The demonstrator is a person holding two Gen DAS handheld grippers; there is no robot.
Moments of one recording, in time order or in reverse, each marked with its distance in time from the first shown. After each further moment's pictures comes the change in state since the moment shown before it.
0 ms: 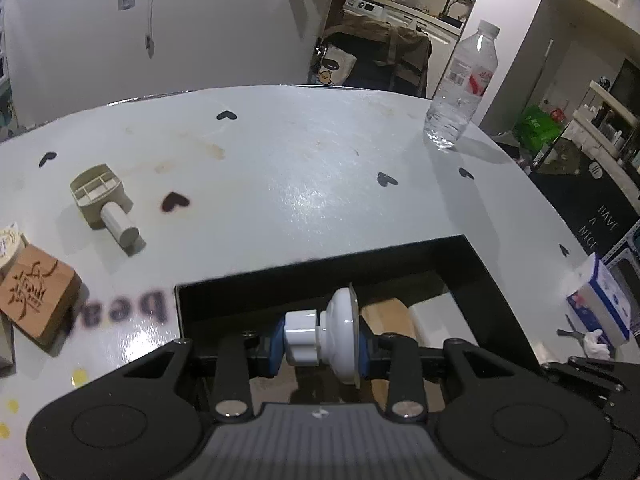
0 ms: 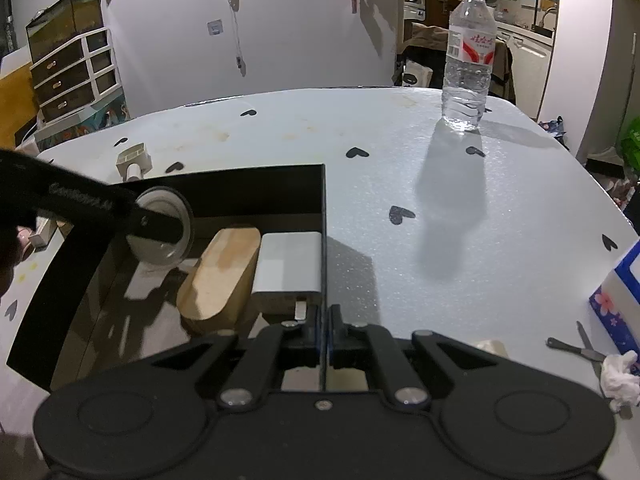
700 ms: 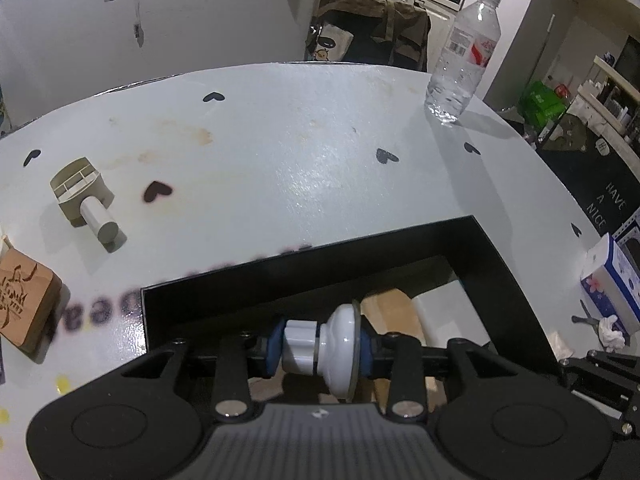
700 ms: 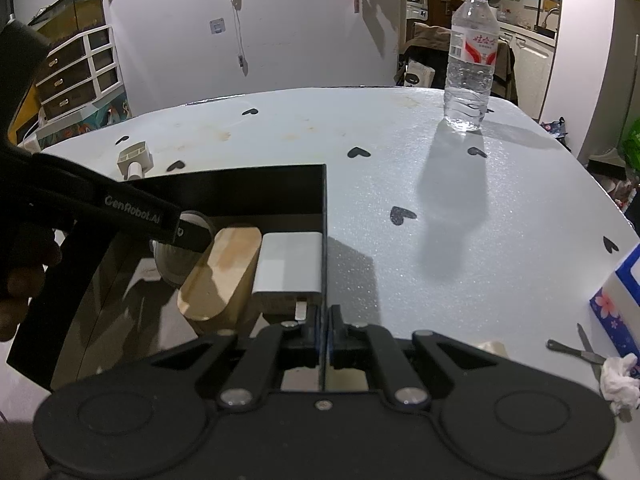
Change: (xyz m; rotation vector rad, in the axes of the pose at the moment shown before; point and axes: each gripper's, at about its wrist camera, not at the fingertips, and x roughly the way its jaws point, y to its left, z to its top) left arm 0.021 -0.012 0.003 0.036 0.068 0.017; right arm 0.001 0.001 0.000 -0.005 0.002 0.000
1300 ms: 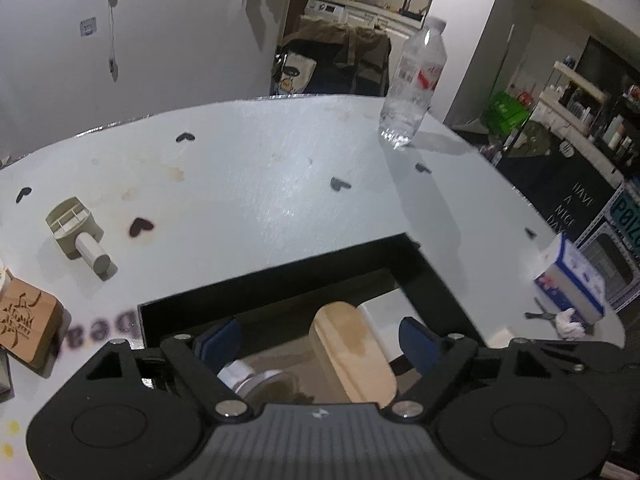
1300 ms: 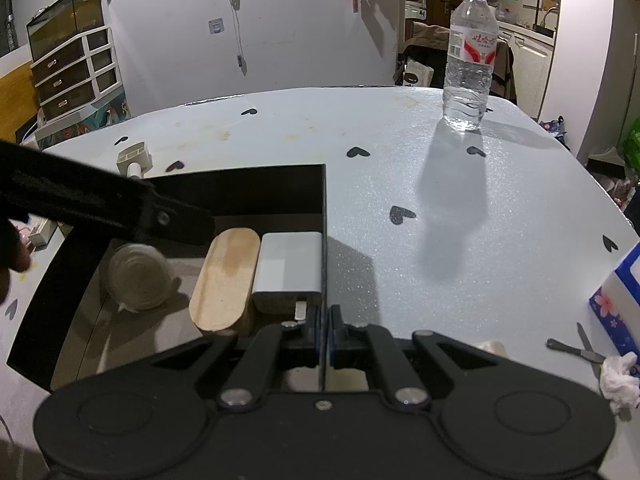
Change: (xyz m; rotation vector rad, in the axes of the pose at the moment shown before) left arm -0.045 -0.012 -0.004 0.055 -0.088 -0.084; right arm 0.000 0.000 0.000 0.001 0.000 0.001
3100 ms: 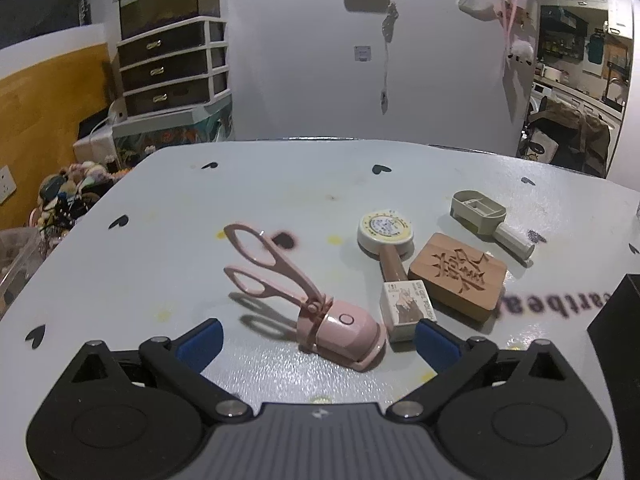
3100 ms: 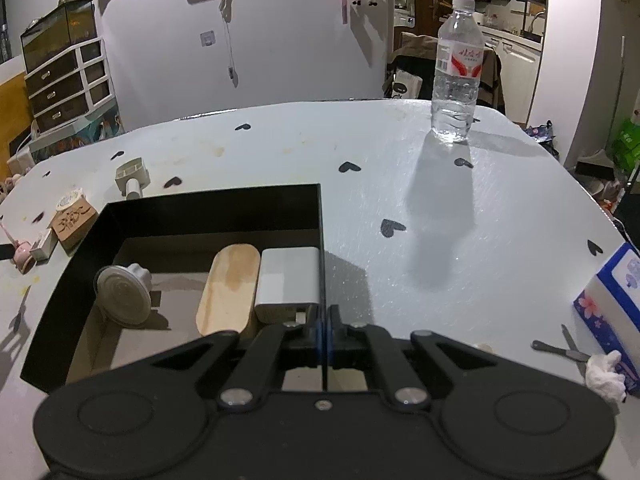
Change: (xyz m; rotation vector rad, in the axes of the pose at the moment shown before) left arm -0.097 0.223 -0.103 -0.258 -0.211 0.566; right arm -0.016 0.002 0.004 0.023 -0.030 -0.027
